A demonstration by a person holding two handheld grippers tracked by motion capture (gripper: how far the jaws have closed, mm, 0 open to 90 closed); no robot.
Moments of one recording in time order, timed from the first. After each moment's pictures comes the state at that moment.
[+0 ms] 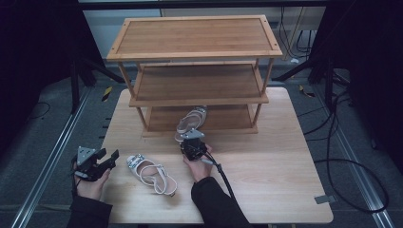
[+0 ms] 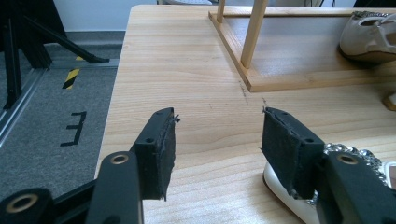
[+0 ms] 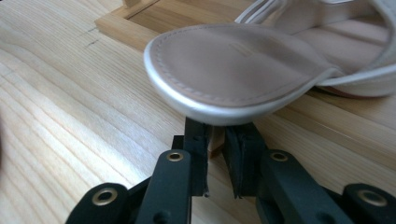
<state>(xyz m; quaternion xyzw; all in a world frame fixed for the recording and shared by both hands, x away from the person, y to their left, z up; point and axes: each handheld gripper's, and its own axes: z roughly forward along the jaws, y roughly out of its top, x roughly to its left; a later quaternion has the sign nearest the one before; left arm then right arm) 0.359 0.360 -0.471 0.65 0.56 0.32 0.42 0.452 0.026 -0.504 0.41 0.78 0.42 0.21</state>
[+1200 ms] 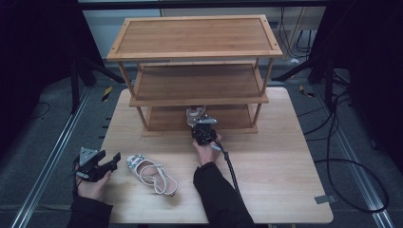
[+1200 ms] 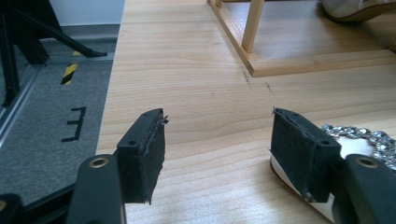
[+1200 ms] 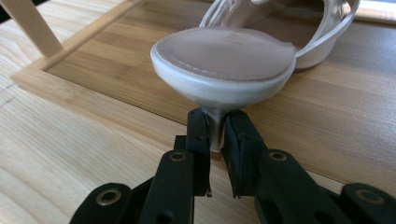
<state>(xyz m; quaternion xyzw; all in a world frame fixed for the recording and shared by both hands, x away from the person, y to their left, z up) 0.361 0.362 -0.479 0.66 0.55 0.31 0.41 0.502 -0.003 -0.498 0.47 0.74 0.42 0.22</state>
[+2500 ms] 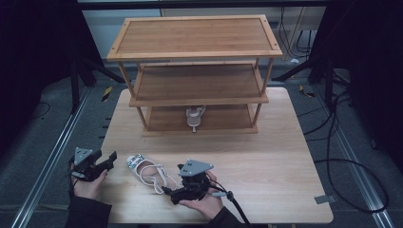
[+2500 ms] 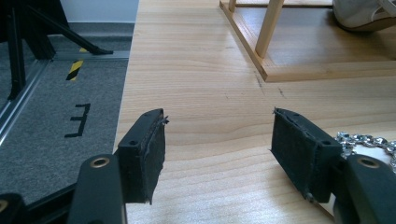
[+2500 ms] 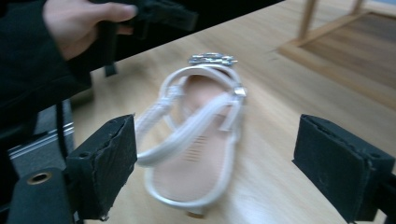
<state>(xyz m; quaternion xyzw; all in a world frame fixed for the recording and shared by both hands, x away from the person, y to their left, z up) 0.360 0.374 -0.477 0.64 0.57 0.31 0.41 0.320 0.017 -0.454 0.25 0.81 0.52 0.09</state>
